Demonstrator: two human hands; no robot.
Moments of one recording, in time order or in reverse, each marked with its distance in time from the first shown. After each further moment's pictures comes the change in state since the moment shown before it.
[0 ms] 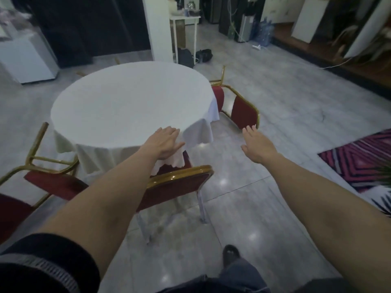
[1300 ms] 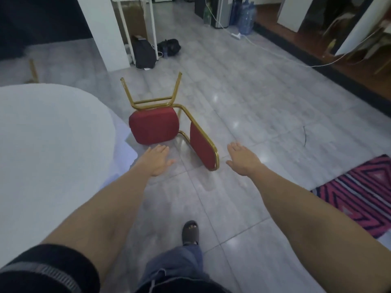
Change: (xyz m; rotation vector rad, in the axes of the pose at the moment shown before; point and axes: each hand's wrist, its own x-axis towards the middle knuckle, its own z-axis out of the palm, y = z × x) left_hand 0.715 0.150 0.024 -0.083 -0.317 -0.082; right_hand 0.524 0.475 0.029 0.054 -0.256 -0.018
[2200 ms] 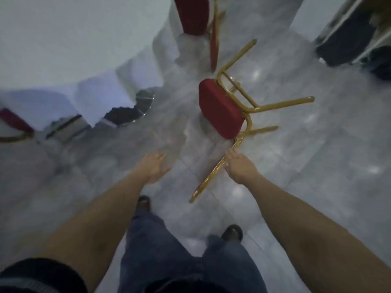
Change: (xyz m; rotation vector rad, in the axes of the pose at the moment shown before) left_hand 0.336 0.145 -0.008 -0.732 -0.061 -1.077; right_hand 0.551 0.135 -0.052 -0.518 -0.339 -1.117
